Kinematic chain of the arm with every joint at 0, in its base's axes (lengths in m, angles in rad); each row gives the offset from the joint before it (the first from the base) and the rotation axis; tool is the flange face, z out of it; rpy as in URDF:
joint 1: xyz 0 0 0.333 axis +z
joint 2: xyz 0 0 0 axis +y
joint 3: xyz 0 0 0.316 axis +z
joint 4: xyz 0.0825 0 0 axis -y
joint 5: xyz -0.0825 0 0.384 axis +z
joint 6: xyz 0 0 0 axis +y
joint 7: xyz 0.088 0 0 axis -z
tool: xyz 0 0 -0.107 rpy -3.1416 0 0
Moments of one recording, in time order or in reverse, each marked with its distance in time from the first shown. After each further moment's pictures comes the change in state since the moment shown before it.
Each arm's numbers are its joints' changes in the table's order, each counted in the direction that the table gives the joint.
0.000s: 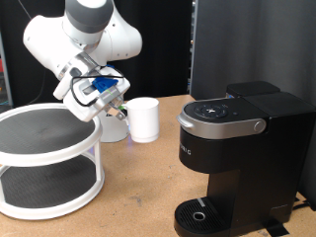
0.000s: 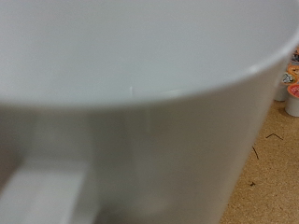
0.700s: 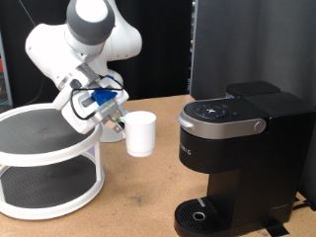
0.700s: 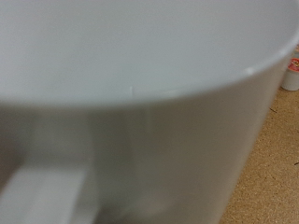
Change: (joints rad) arm 0.016 0.094 0.000 0.008 0.070 -0.050 -0.091
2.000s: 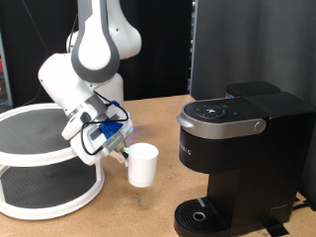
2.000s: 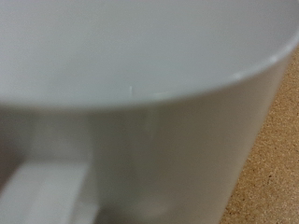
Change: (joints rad) arm 0.064 0.291 0.017 0.037 0.328 -0.030 -0.305
